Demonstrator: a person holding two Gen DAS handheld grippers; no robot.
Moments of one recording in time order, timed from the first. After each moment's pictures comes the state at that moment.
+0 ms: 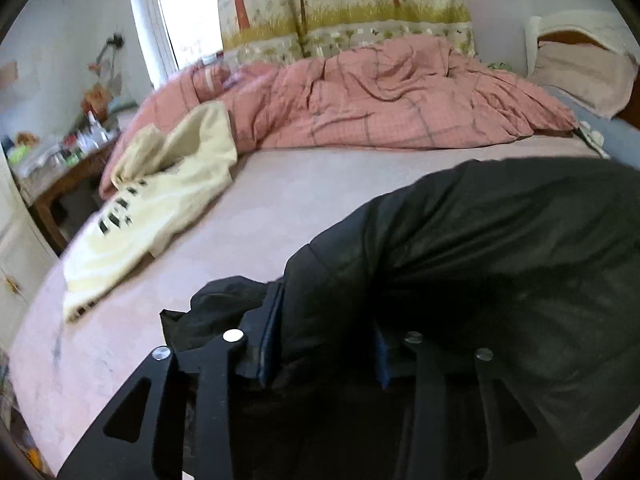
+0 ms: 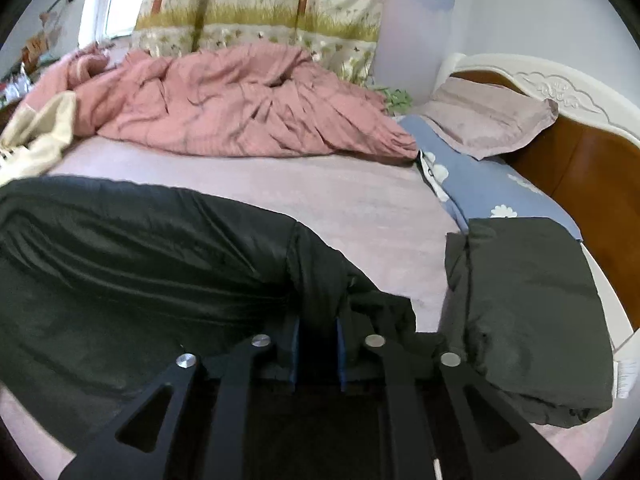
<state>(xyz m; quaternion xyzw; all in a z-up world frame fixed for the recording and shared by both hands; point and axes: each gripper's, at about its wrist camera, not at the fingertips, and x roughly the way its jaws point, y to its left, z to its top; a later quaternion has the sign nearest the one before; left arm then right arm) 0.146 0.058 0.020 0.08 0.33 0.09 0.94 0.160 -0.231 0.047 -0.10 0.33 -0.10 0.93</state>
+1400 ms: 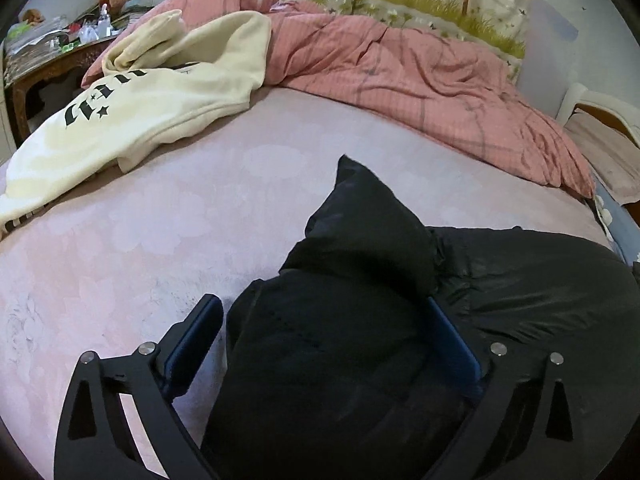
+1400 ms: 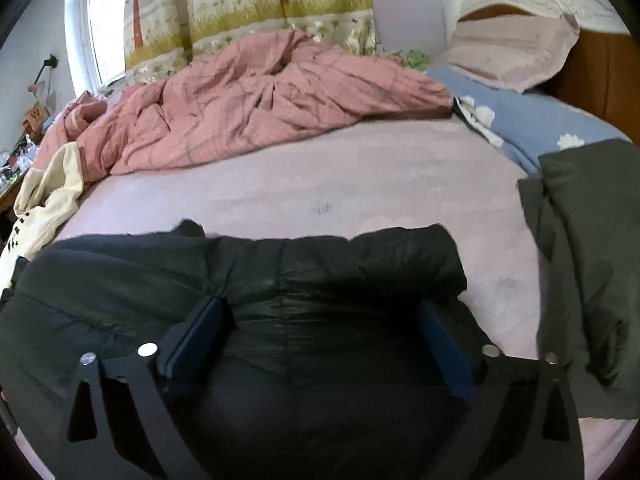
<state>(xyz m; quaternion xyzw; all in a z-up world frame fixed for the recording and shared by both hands) 0.204 0.171 -0.034 -0.11 0.38 0.06 0.91 0.218 -0.278 -0.014 0.06 0.36 -0.02 0.93</state>
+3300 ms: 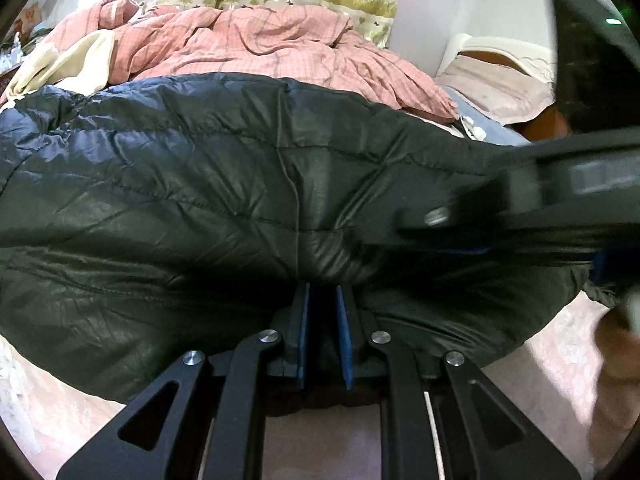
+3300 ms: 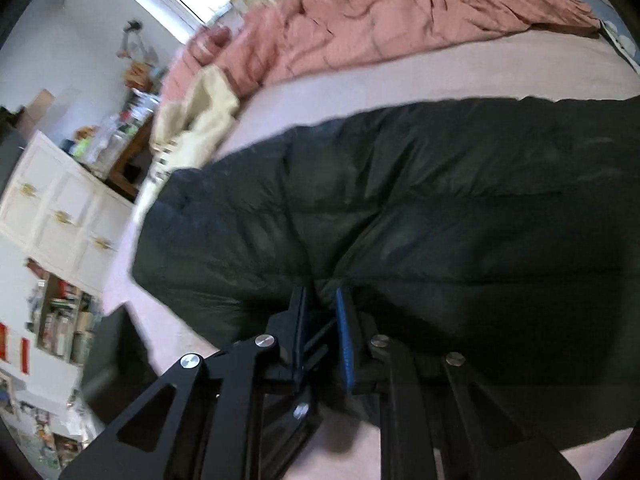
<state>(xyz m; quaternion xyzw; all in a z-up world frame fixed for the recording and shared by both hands) 0.114 -0.040 -0.028 -0.08 0.38 -0.12 0.91 0.178 -0.150 0.003 0.14 0.51 0.21 0.82</state>
